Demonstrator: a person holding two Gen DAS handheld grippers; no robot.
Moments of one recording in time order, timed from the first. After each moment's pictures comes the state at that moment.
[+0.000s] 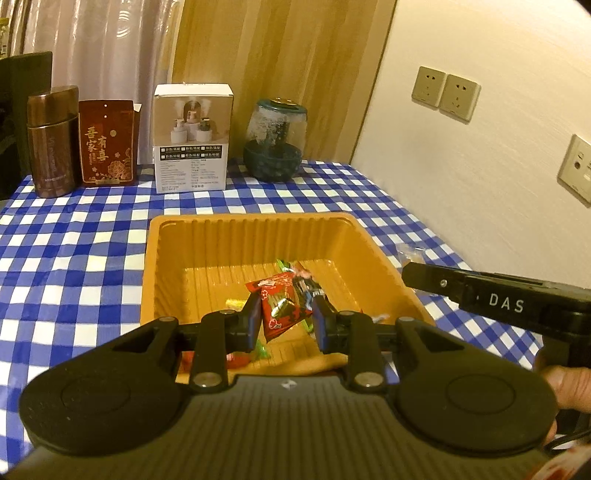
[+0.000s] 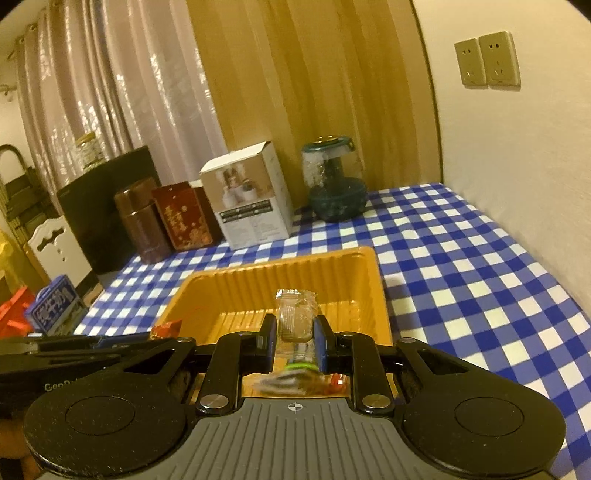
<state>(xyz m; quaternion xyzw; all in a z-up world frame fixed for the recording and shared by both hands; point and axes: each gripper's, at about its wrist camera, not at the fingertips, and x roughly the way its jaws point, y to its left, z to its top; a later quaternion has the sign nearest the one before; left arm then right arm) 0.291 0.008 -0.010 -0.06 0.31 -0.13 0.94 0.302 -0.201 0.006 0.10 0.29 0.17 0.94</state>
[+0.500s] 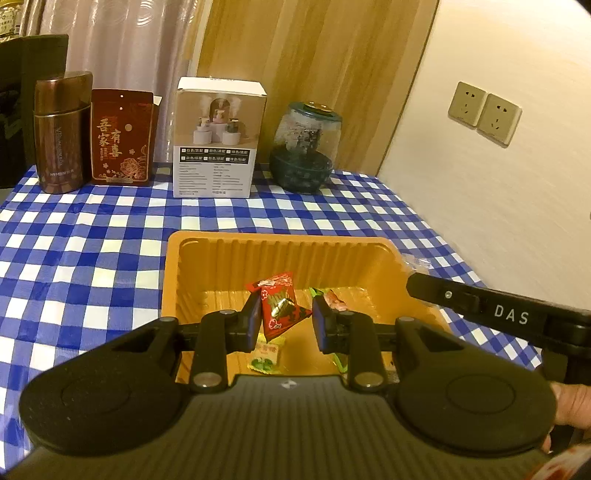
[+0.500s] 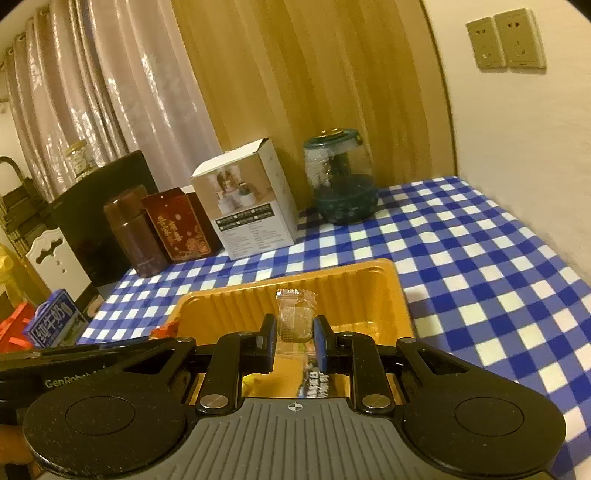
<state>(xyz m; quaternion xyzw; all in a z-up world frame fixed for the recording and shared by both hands) 0.340 0.031 -0.023 -0.09 0.32 -0.10 0.94 0.357 -0.183 -0.004 0.12 0.30 0.18 0.93</state>
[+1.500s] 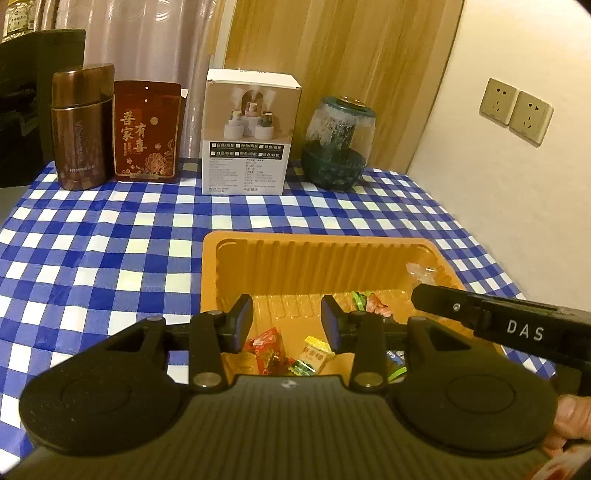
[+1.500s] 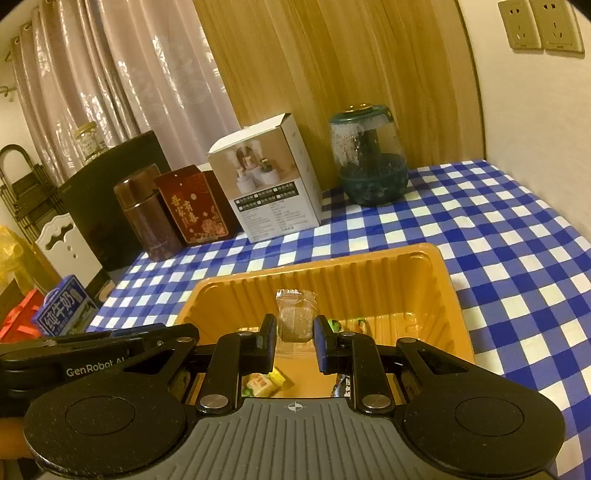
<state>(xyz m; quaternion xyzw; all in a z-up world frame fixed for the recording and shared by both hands) 0.359 0.051 -0.036 -0.08 0.33 -0.07 0.94 0.374 -0.157 -0.017 0.12 0.32 0.20 0.92</state>
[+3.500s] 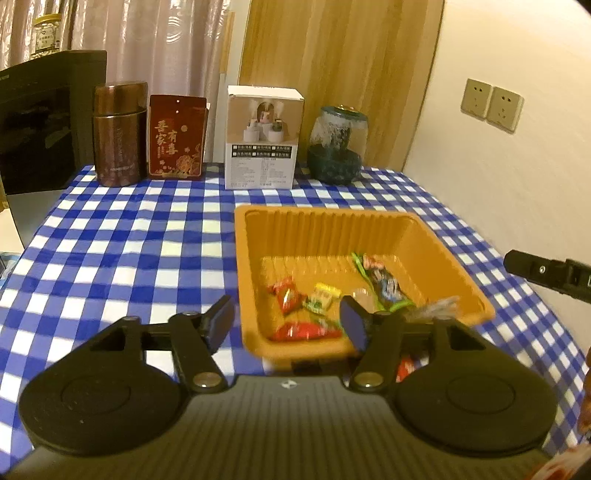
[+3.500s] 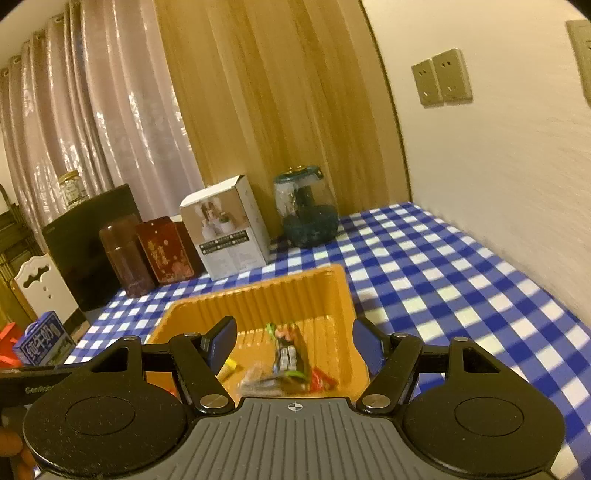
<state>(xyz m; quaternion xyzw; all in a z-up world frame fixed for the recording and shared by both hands) 0.256 0.063 -0.028 -0.06 0.30 -0.06 0.95 0.258 -0.217 0.006 0.13 0.25 0.12 0.95</state>
